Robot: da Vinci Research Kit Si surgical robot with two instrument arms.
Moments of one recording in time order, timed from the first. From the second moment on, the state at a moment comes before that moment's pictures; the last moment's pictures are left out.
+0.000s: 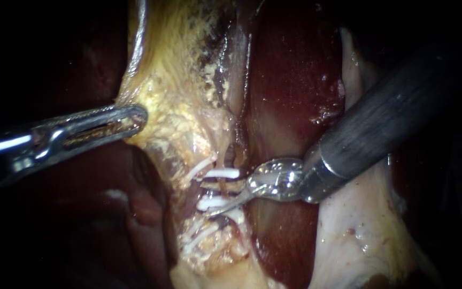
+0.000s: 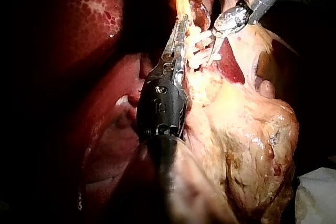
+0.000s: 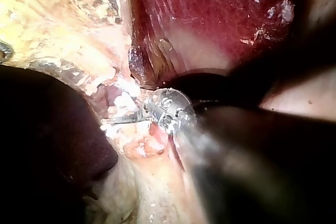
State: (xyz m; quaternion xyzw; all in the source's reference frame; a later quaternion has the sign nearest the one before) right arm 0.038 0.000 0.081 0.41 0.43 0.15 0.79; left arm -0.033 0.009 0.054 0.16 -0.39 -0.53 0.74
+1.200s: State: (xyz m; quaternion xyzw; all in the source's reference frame) right arm 0.037 0.000 0.081 0.43 0.41 0.19 0.78; left arm -0.033 0.009 0.054 0.16 -0.39 -0.53 0.74
